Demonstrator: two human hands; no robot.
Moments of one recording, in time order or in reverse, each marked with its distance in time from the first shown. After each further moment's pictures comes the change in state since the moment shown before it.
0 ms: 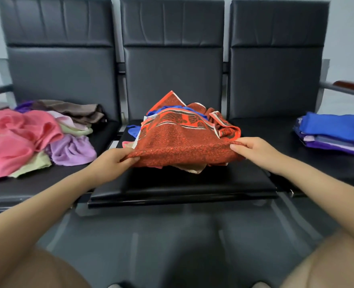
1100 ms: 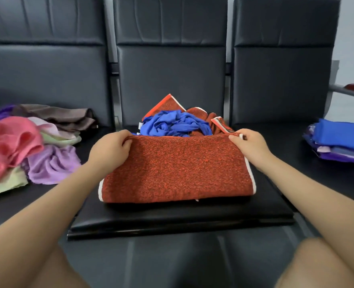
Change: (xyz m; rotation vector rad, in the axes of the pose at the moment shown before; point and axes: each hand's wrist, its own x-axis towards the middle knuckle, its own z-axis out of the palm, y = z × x) left_hand 0.093 -0.008 0.002 0.323 0.294 -0.091; right_hand 0.096 0.025 0.017 0.044 0.356 0.146
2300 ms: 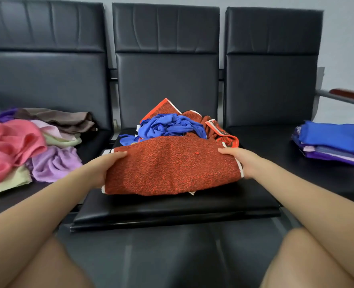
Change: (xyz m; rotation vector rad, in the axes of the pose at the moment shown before) left_hand -0.027 -0.001 -0.001 -1.022 -0.428 -0.956; right_hand -0.027 -0.001 -0.006 0.630 -0.351 0.723
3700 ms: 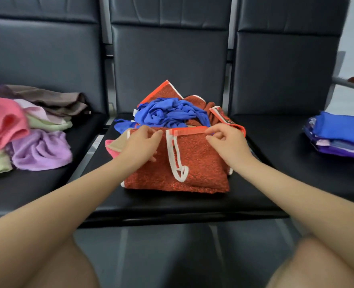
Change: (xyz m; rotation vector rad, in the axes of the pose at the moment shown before) left_hand 0.000 0.007 0.088 0.431 0.147 0.569; right_hand 0.008 0.011 0.047 -0.622 0.270 -0.841
